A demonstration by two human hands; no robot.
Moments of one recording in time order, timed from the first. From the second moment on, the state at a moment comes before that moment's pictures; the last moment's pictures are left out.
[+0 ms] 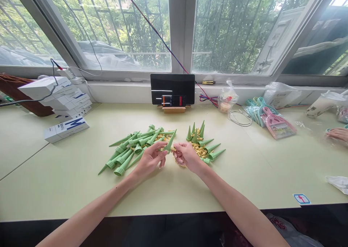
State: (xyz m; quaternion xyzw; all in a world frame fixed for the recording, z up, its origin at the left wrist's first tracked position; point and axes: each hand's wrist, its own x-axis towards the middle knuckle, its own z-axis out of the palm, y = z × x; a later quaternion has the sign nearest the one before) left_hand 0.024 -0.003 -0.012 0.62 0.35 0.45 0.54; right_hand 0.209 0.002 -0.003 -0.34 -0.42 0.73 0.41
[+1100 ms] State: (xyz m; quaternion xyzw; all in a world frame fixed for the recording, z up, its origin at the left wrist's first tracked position) left_hand 0.021 -0.005 0.000 0.62 0.35 0.34 0.62; right_hand 0.201 -0.011 0.001 -0.44 -0.73 0.27 0.45
